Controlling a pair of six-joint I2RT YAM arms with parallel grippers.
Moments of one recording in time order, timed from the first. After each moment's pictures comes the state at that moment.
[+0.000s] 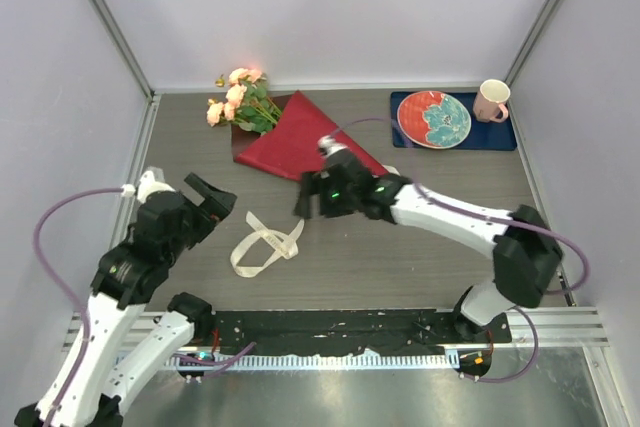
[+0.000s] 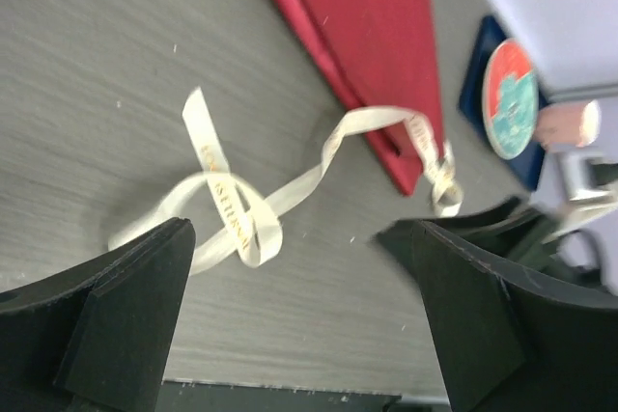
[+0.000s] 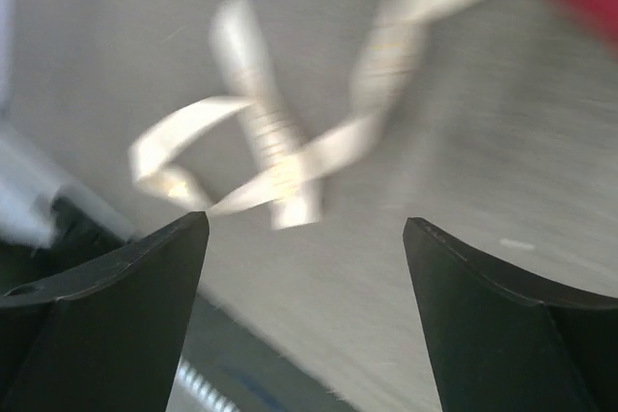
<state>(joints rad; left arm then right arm) -0.43 0.57 0.94 -0.91 -0.30 -1.00 0.95 1.61 1.21 -0.32 -0.06 0.66</state>
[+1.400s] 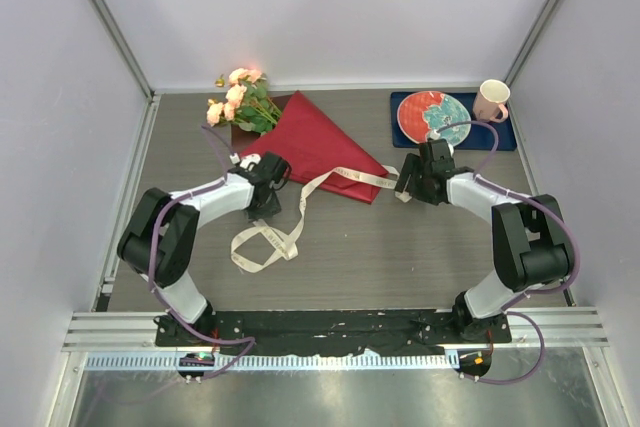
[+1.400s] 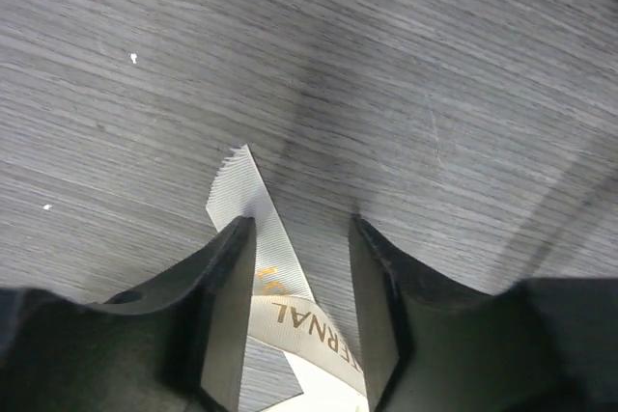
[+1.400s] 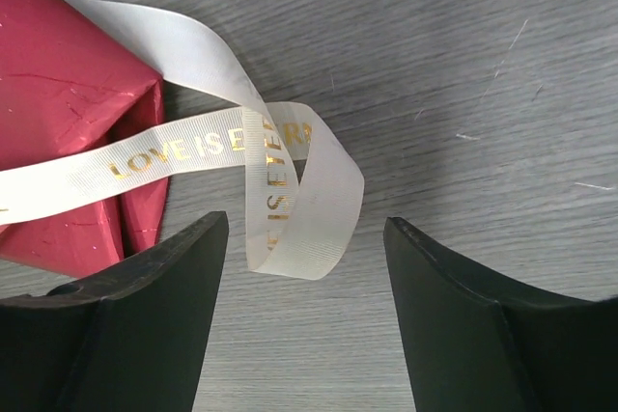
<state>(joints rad) -0.51 1.69 0.98 -0.55 -0.35 -0.84 0.21 1.58 0.86 -0.21 0.06 0.53</state>
